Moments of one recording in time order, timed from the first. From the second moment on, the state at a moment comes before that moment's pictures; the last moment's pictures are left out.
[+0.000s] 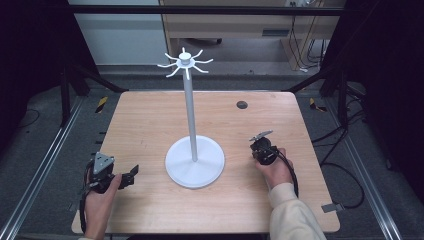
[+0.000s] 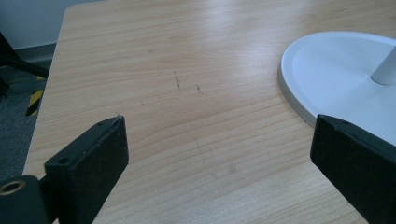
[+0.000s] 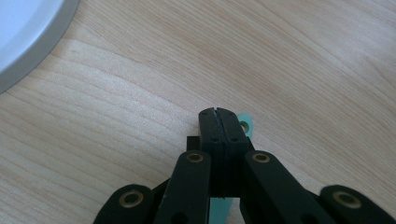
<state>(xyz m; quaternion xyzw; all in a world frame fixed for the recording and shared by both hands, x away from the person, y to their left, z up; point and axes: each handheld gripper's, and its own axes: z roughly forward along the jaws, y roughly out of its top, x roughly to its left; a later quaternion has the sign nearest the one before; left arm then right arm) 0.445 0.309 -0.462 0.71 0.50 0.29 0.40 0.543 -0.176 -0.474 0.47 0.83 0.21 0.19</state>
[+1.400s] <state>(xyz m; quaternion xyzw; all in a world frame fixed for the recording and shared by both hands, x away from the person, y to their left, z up) 0.435 0.297 -0.456 0.73 0.47 0.29 0.40 0.512 -0.208 -0.444 0.55 0.78 0.24 0.18</state>
